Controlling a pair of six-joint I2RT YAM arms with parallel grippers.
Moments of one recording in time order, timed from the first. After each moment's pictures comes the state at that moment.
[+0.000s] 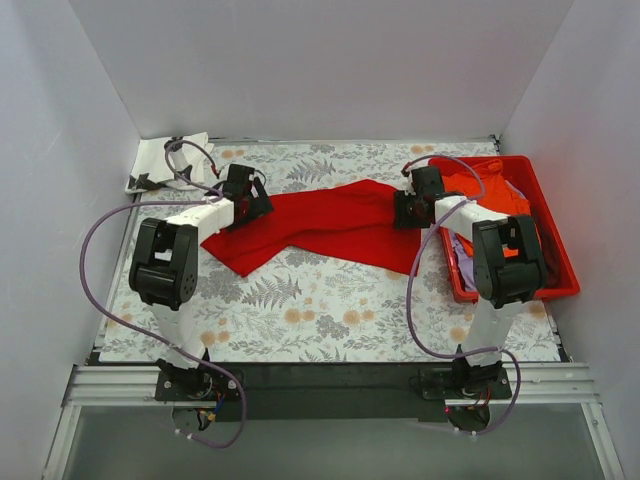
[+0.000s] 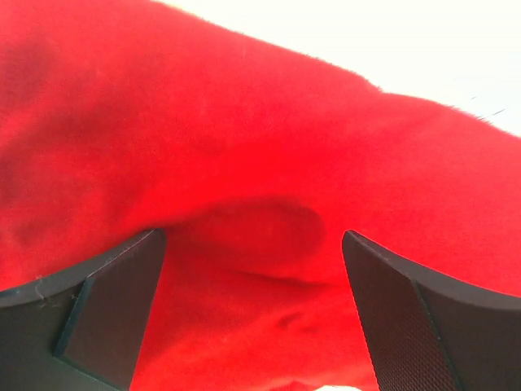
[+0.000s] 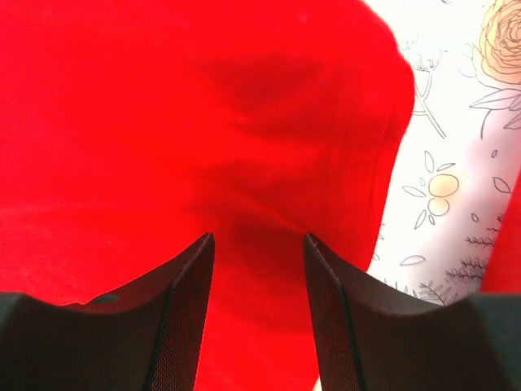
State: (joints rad) left arm -0.24 1.88 1.21 -0.27 -0.23 -0.64; right arm 0.24 1.87 1.18 -0.27 -0.07 0.14
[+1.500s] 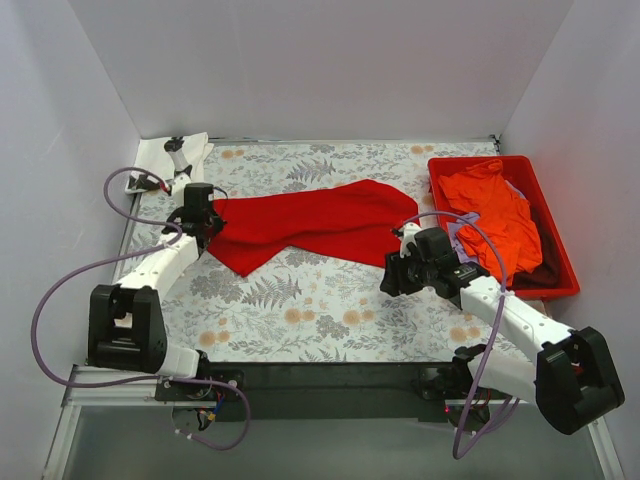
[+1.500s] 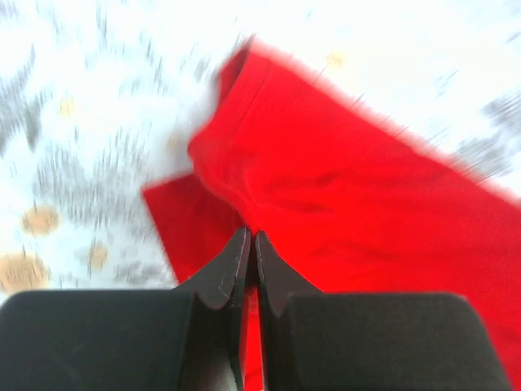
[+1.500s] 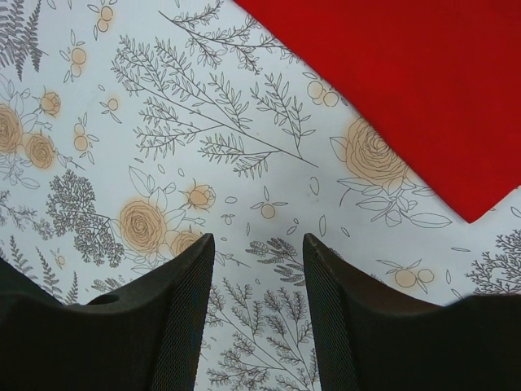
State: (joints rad) left arm -0.11 1.43 0.87 -0.19 -0.34 -0.63; right arm 0.48 1.11 0.57 -0.32 -0.27 0.18
